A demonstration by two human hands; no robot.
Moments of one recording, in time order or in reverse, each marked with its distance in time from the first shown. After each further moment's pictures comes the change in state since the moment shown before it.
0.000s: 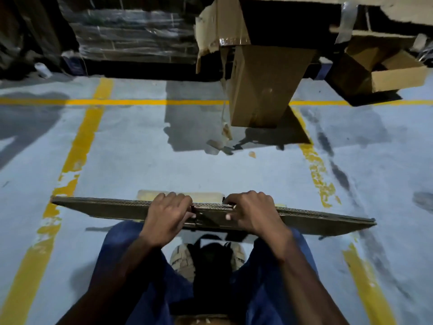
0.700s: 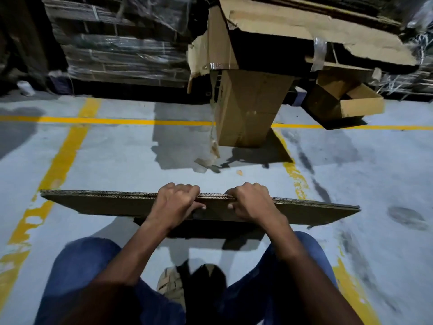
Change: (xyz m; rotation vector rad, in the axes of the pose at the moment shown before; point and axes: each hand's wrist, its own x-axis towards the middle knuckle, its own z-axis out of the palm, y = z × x) left_hand 0.061 0.002 -0.007 -0.073 0.110 0.096; right_hand 0.021 0.002 -0.031 -0.145 0.090 0.018
